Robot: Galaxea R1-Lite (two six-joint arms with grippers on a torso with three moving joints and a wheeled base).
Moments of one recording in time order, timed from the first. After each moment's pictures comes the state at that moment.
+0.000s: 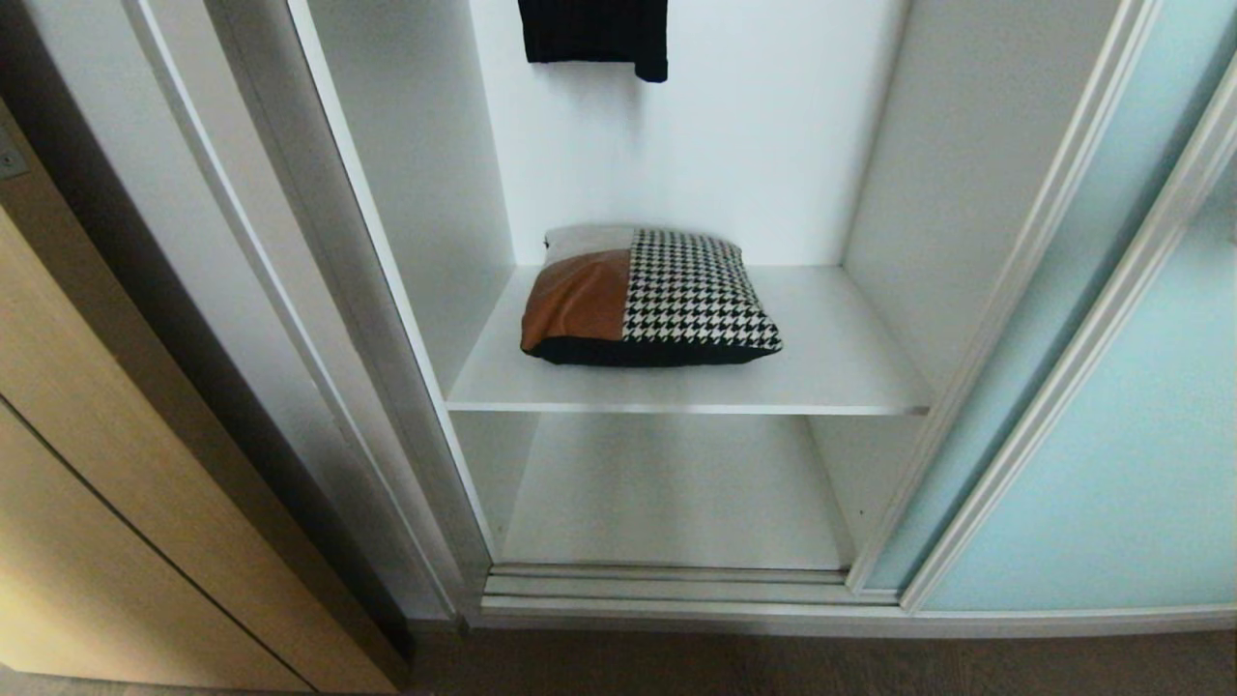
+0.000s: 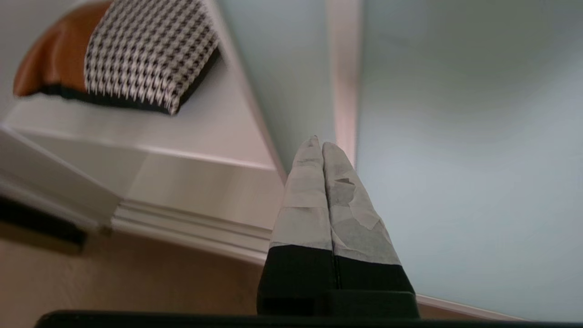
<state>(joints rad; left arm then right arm) 0.01 0.00 0.00 0.00 -0.01 0.08 -0.63 1.70 -1.60 0.17 0.82 -0.09</state>
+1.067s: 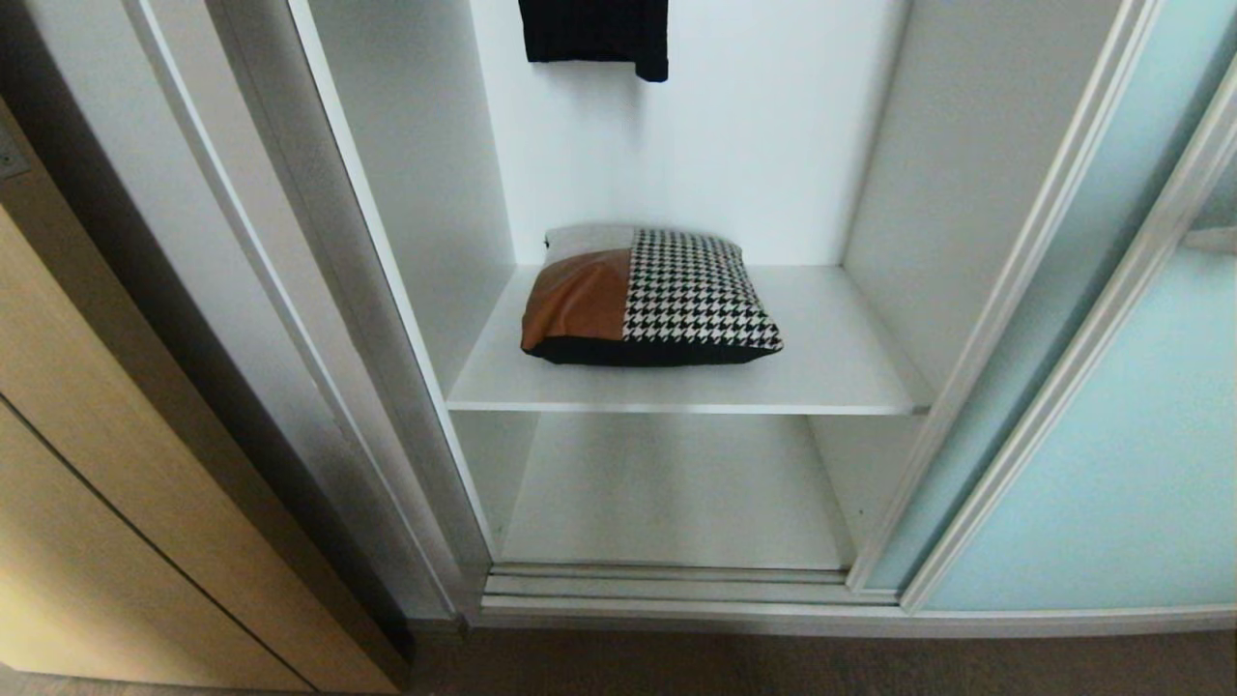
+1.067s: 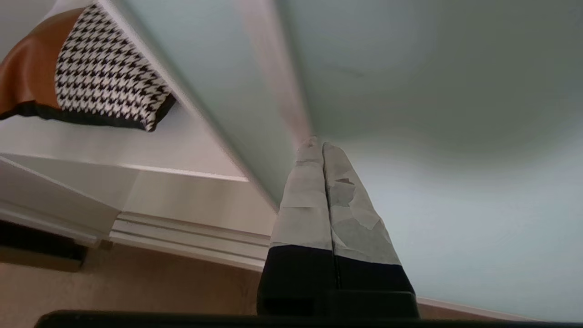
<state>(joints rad) 0.01 0.00 0.00 0.00 -0.02 0.08 -0.58 1.85 -1.73 0.17 0.75 -0.04</state>
